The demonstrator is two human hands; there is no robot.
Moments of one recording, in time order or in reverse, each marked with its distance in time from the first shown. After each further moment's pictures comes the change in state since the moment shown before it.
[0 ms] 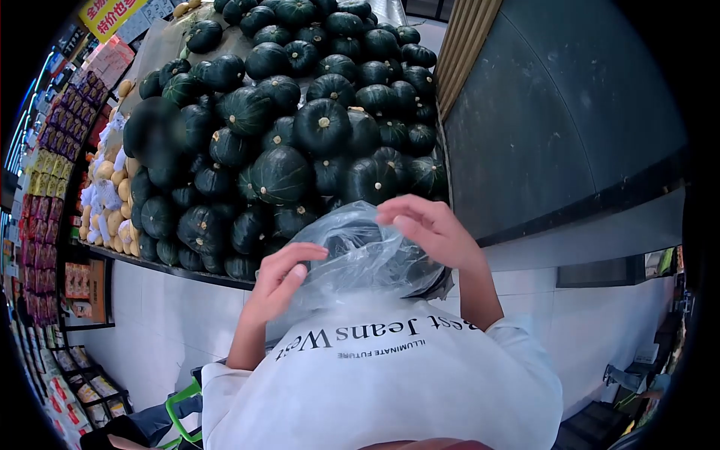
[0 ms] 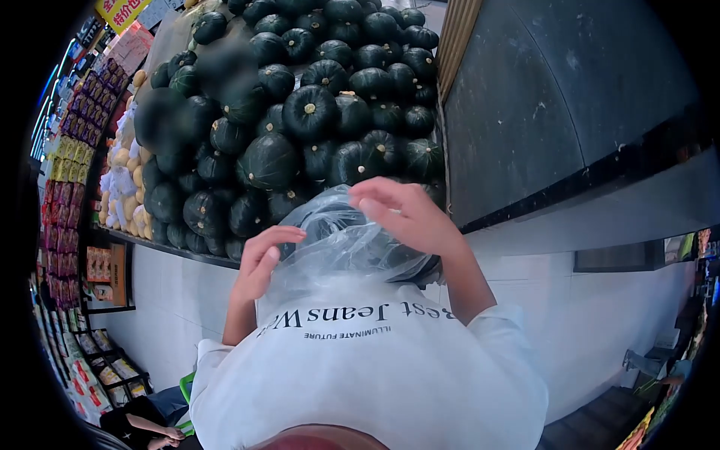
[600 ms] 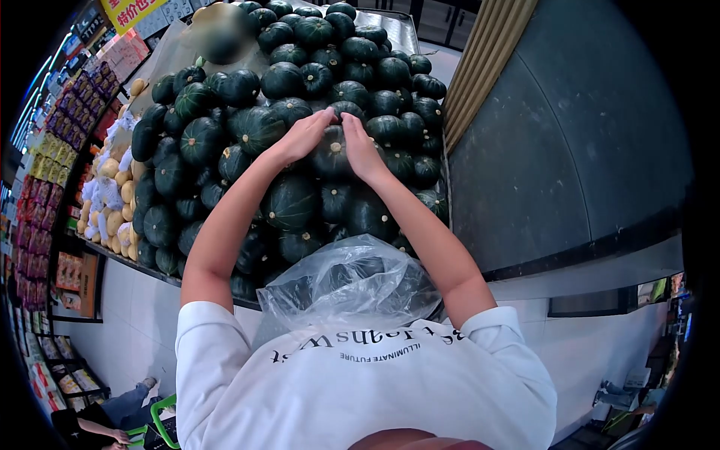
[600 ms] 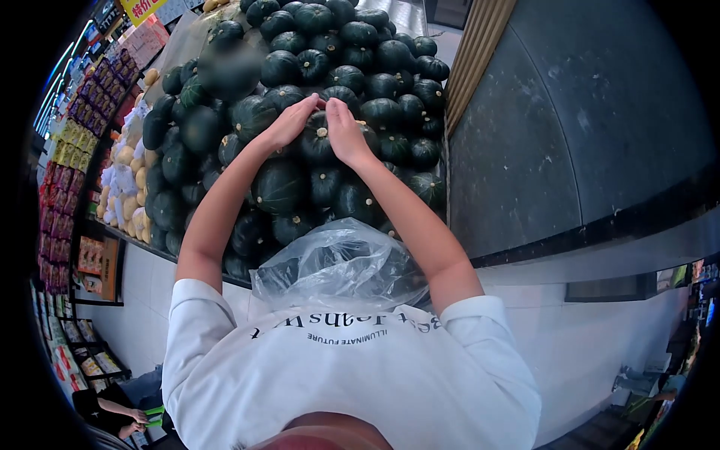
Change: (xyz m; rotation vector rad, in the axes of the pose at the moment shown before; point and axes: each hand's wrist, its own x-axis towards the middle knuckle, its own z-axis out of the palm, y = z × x) left_hand 0.239 -0.093 -0.087 0.253 -0.023 -0.203; right_hand 0.225 0.076 0.000 -0.074 0.464 -0.214
